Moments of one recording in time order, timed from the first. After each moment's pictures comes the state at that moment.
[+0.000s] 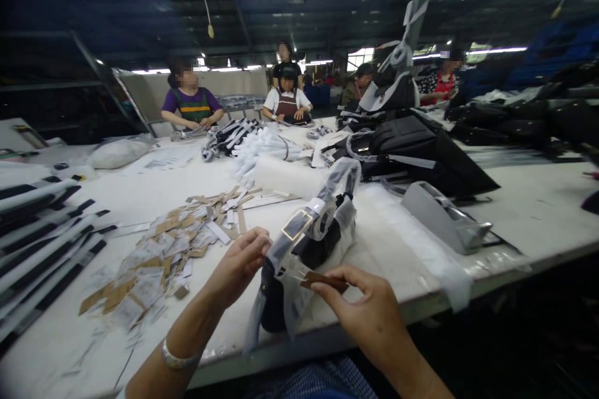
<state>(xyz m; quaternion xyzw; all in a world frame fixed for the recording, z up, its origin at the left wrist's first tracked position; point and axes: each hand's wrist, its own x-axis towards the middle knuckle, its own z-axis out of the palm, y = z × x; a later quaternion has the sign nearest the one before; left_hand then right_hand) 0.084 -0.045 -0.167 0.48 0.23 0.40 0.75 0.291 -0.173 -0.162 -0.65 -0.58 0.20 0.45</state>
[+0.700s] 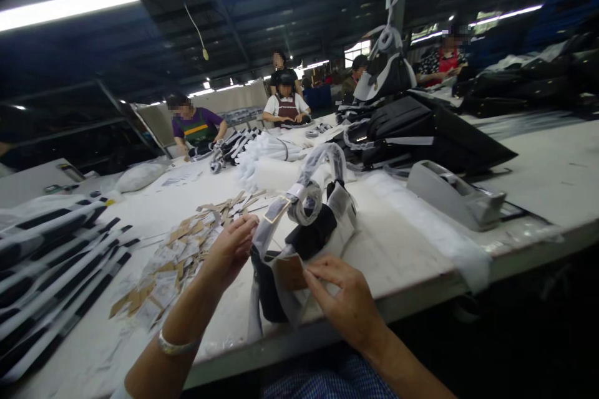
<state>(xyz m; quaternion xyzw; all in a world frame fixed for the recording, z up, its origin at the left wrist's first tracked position) 0.090 -0.041 -0.154 0.50 0.30 0.44 0.69 0.284 -0.162 -0.216 -0.53 -0.61 0.23 0.54</state>
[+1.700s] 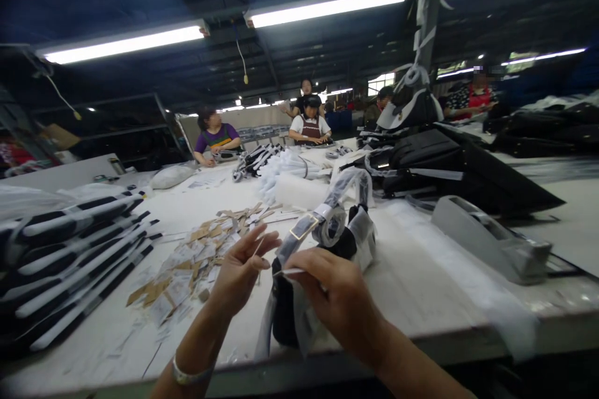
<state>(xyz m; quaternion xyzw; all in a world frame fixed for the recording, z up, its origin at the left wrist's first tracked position) 0.074 -0.061 -0.172 0.53 0.22 0.54 0.62 0.268 -0.142 -0.143 -0.36 -0.76 0.11 0.54</state>
